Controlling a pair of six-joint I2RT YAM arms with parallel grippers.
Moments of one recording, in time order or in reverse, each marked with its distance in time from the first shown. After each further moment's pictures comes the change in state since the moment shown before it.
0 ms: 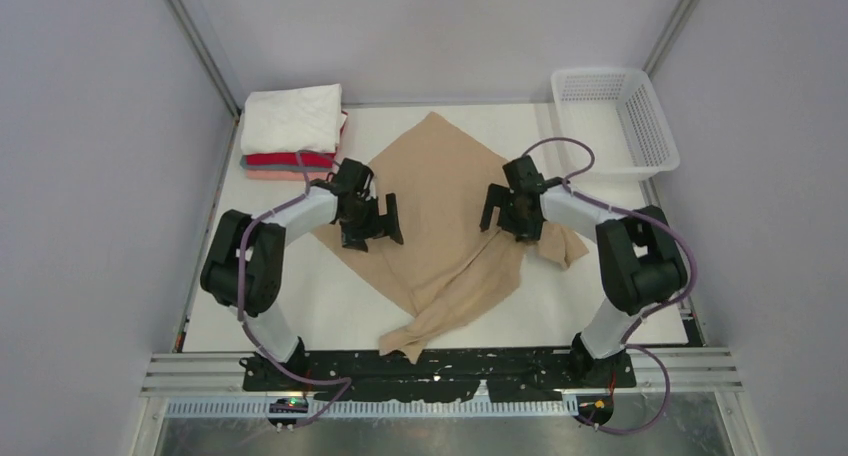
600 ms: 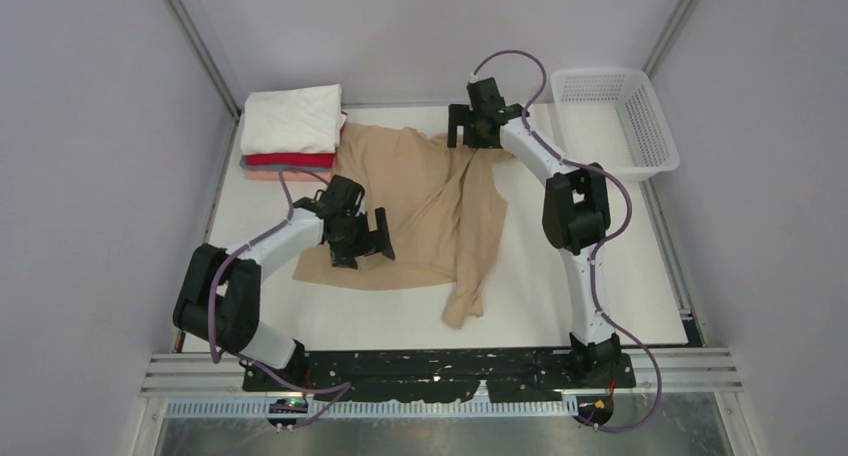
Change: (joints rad) left arm -0.015 -0.268 -0.247 0.007 -0.012 -0.105; right arm 0.025 0.700 1.109 -0.112 0.080 -0.269
